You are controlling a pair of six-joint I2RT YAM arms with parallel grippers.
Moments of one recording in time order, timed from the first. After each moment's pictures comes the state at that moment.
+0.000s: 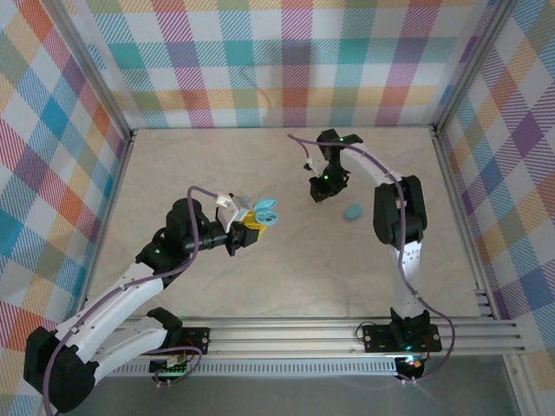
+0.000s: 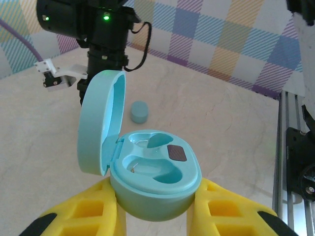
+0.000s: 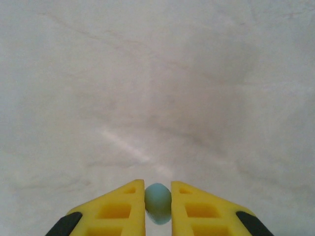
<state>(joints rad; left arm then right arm) -0.54 0.90 0.66 -0.05 0.53 0.05 0.38 2.17 1.85 -1.11 -0.27 -0.14</state>
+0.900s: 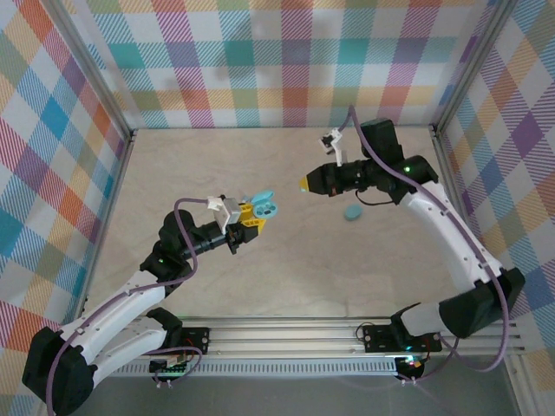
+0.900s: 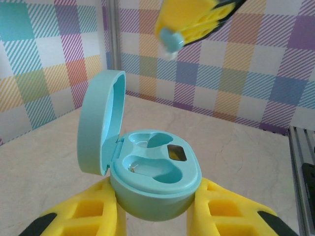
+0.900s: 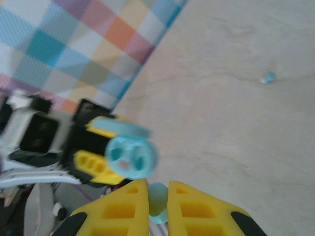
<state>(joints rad) -0.54 0.88 0.51 0.34 0.52 0.00 0.47 1.37 1.50 -0.82 -0.80 0.26</state>
